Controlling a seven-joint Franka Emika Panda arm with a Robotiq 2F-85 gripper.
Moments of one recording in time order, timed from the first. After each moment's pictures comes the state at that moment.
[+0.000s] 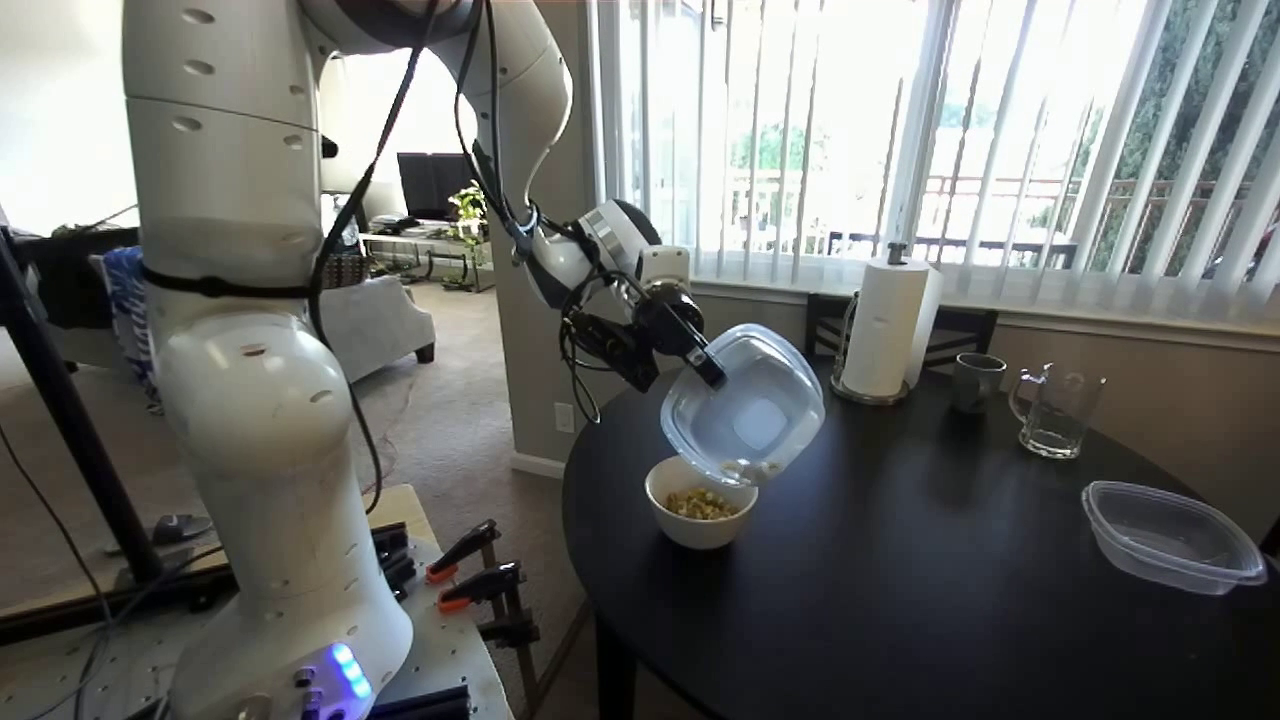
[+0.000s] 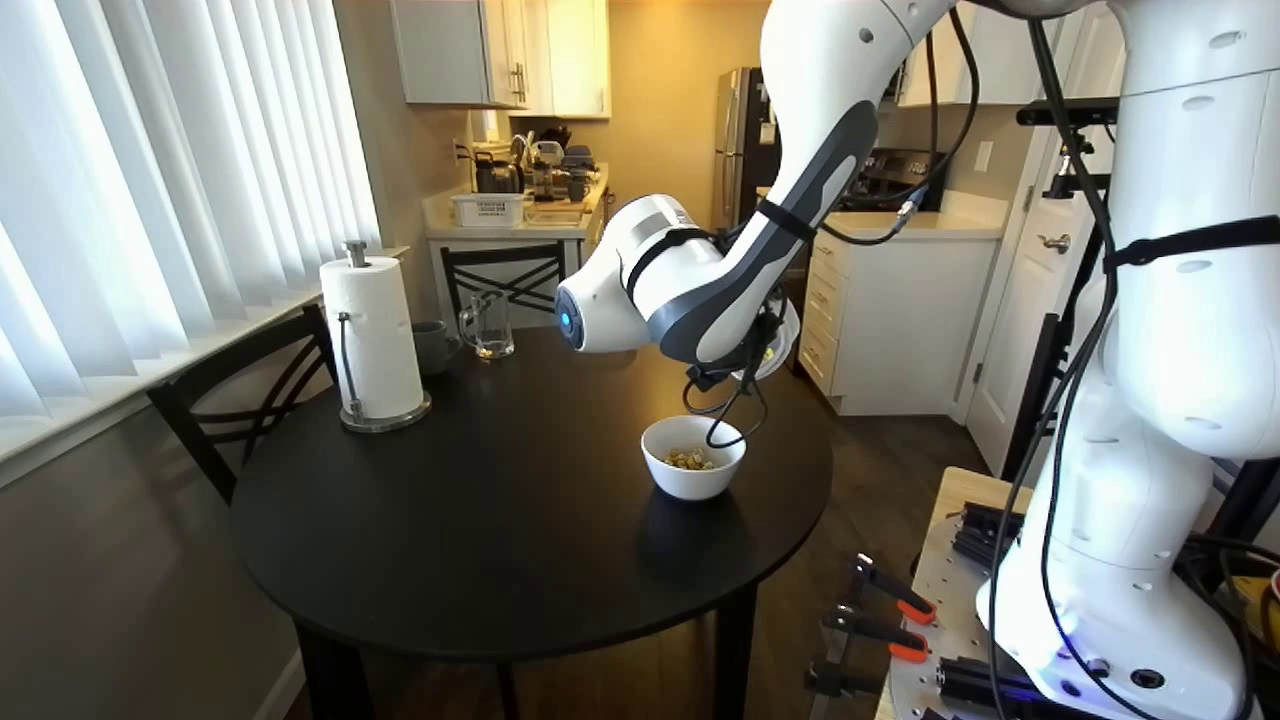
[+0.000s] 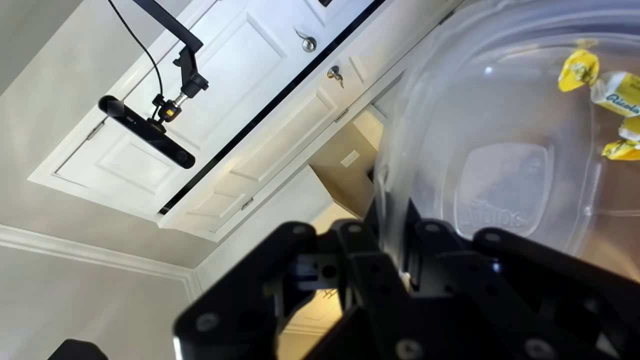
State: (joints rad) arm 0.18 0.20 0.13 -2.27 -1.05 1.26 1.79
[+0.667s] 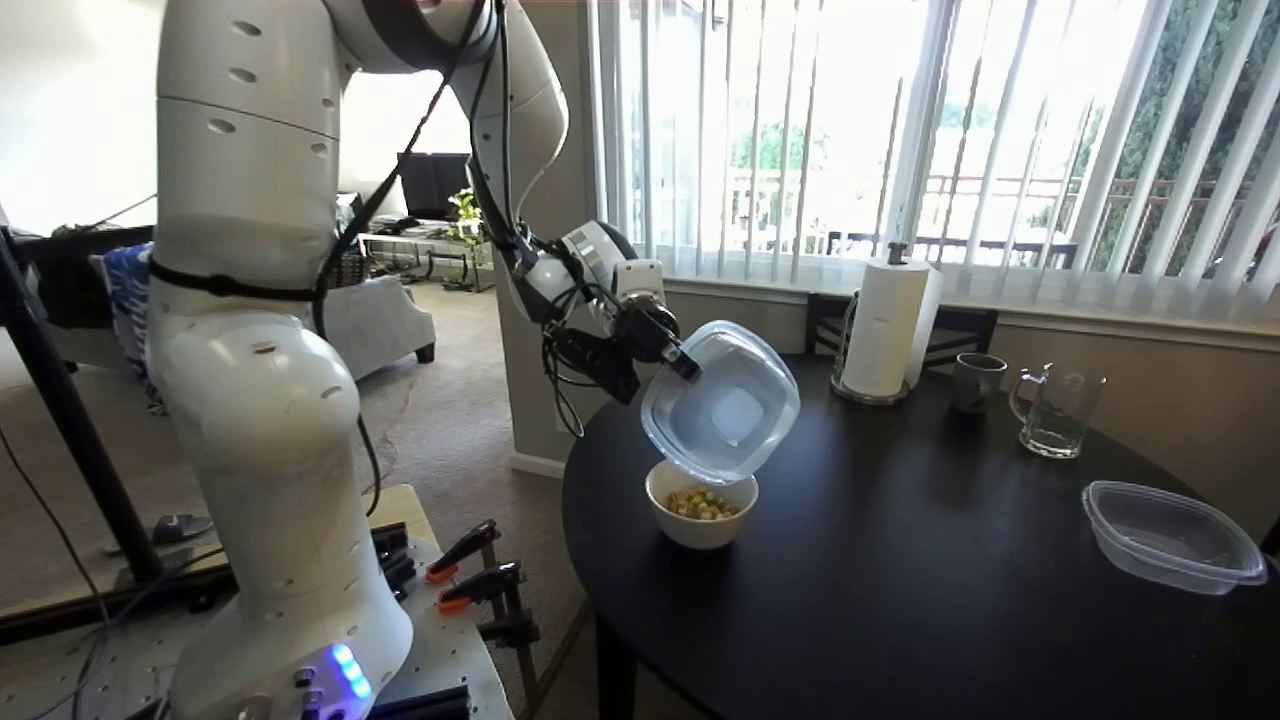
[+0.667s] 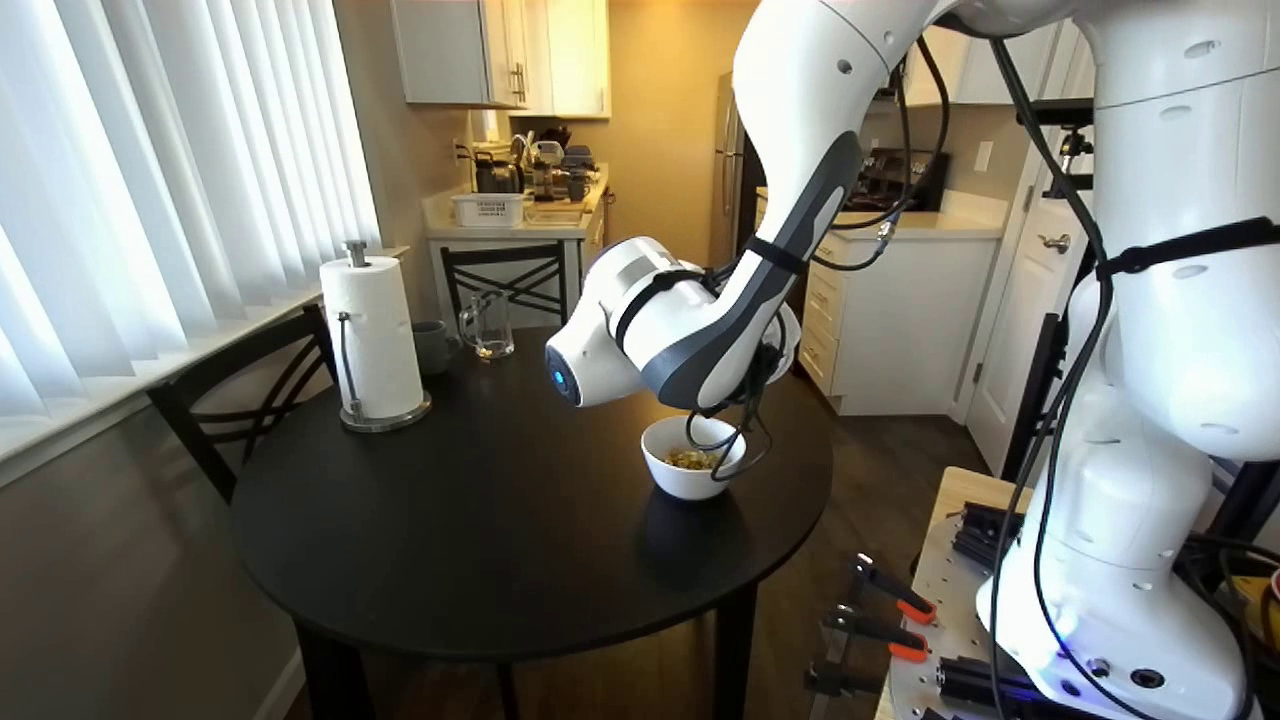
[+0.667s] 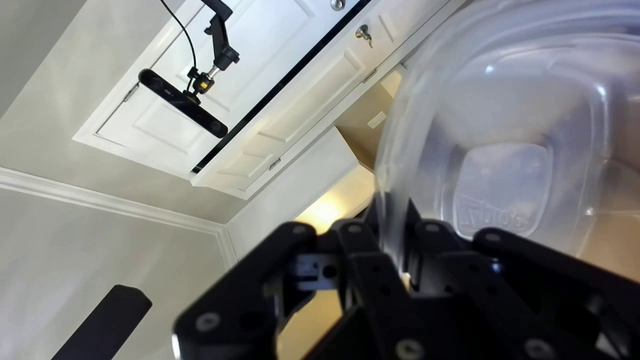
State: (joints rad) arm 0.23 0.28 0.17 -2.26 -1.05 1.15 1.87
